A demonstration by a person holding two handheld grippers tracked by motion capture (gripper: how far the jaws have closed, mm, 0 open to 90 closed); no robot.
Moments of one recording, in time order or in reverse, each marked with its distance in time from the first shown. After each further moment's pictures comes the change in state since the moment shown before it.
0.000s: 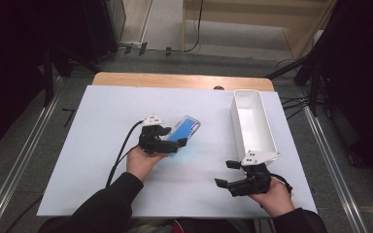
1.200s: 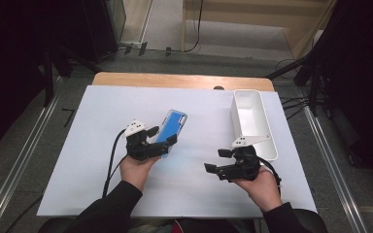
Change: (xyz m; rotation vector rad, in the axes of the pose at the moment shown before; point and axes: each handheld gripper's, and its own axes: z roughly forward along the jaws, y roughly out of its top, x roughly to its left) left arm -0.009 -0.017 -0.034 -0.207 0.100 -0.092; right arm 0.002 0.044 0.015 0.006 -0.023 0.131
